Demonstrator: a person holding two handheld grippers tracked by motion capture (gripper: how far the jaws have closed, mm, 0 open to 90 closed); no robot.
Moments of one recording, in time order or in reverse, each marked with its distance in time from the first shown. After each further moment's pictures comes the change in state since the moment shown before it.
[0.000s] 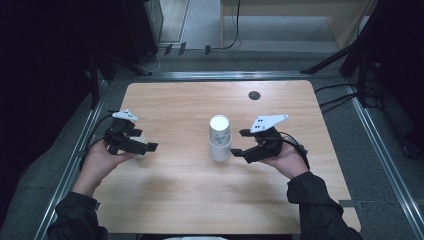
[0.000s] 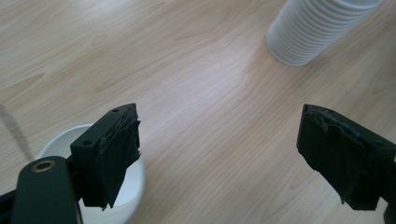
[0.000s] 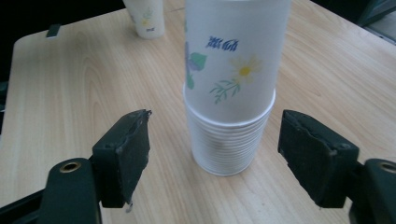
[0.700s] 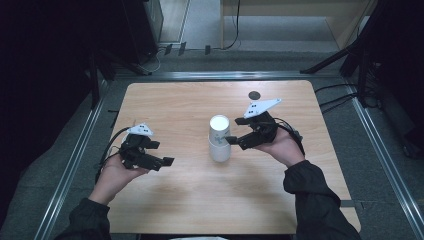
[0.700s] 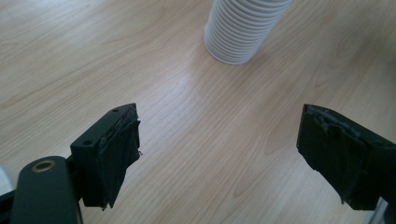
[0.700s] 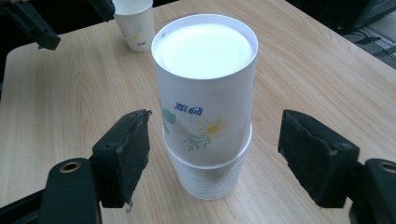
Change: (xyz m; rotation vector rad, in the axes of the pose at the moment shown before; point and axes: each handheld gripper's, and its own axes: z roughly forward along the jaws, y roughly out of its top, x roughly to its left) left arm -0.044 -0.011 0.020 -0.028 -0.112 0.060; right arm -0.015 0.034 0.006 0.024 0.002 -0.010
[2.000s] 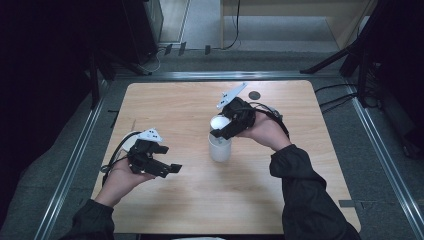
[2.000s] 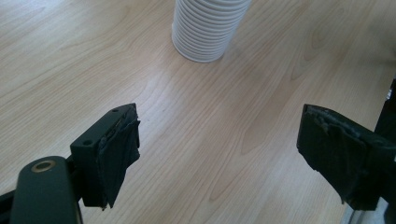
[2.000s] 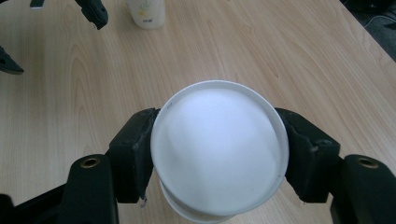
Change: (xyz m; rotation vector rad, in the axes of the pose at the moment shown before) left arm -0.018 0.001 0.010 0.018 -0.049 0.044; right arm 0.002 0.058 0.035 0.208 0.041 -0.124
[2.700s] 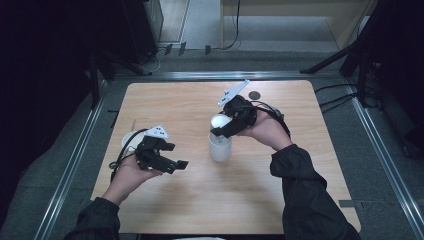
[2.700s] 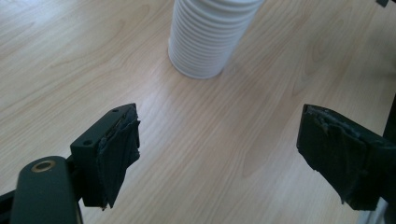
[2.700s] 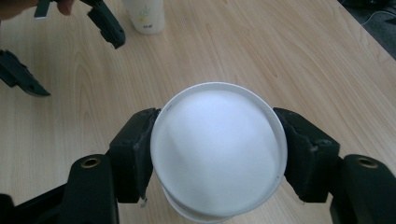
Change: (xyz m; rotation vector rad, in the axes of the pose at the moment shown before) left arm 0.003 0.015 0.020 -0.024 -0.019 0.000; right arm -0.001 0.002 -0.005 -0.009 0.005 0.034
